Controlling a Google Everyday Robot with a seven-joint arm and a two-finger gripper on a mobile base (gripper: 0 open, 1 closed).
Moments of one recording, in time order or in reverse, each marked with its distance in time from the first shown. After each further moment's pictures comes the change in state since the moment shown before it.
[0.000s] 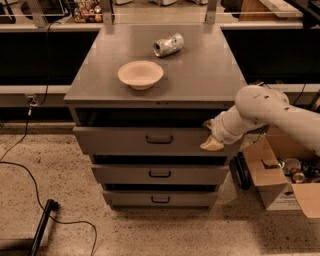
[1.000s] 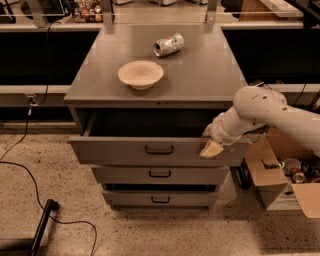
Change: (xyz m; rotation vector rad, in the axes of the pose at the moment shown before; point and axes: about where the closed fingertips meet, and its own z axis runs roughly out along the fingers) arm -0.002 0.001 0.001 -0.006 -0.001 -0.001
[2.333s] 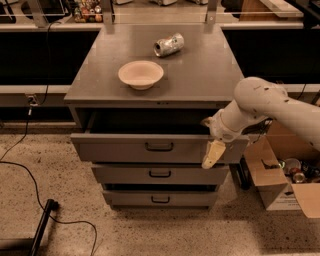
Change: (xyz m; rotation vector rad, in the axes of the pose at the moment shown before) arm -0.013 0.010 -0.014 -0.085 -0.021 0.024
